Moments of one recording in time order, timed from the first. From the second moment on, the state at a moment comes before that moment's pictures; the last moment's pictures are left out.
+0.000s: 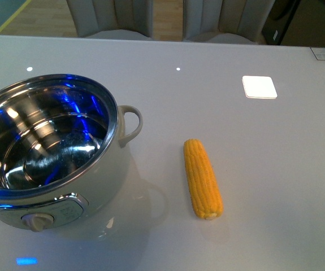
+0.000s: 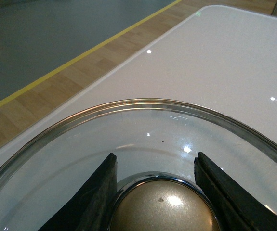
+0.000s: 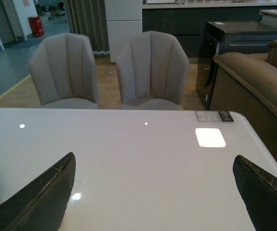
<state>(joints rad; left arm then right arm) 0.52 2.61 0.93 1.38 -0.03 -0.01 0.00 0.00 0.02 0.00 0.00 0.00</state>
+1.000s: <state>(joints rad) 0.52 2.67 0.93 1.39 -0.03 -0.01 0.00 0.00 0.02 0.00 0.00 0.00</state>
